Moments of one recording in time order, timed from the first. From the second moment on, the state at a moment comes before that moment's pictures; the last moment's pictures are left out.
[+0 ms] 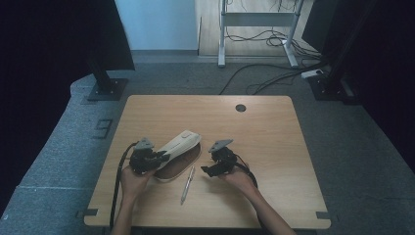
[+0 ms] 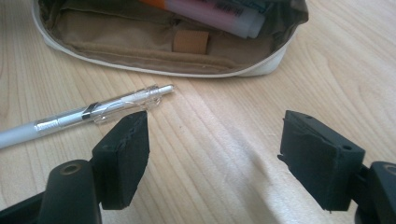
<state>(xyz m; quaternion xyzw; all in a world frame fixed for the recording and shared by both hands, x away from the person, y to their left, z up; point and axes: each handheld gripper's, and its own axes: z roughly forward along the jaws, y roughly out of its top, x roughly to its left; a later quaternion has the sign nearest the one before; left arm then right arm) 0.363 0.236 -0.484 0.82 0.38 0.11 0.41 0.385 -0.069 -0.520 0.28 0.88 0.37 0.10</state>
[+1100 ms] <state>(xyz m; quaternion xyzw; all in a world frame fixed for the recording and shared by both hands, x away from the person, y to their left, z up) 0.362 0.234 -0.485 0.82 0.38 0.11 0.41 0.351 0.003 -0.533 0.26 0.89 0.36 0.12</state>
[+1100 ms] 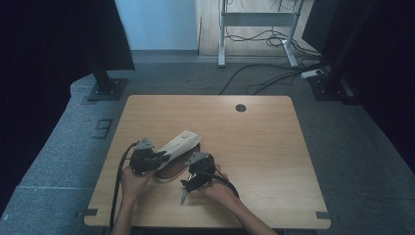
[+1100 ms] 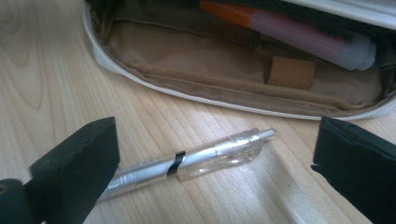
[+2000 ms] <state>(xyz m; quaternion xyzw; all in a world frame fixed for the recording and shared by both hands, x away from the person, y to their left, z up) 0.362 0.232 -0.486 0.82 0.38 0.11 0.41 0.343 -0.002 -0.544 0.26 0.90 0.33 0.12</state>
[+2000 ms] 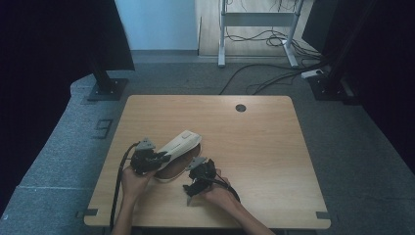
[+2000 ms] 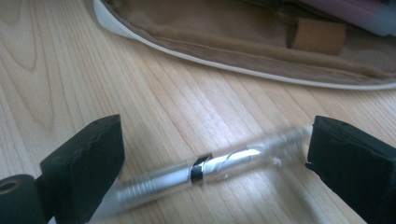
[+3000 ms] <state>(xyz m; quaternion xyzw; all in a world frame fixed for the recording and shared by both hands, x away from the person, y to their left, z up) 0.362 0.231 -0.486 0.83 0.38 0.11 0.40 0.326 -0.031 -0.539 0.29 0.89 0.32 0.12</state>
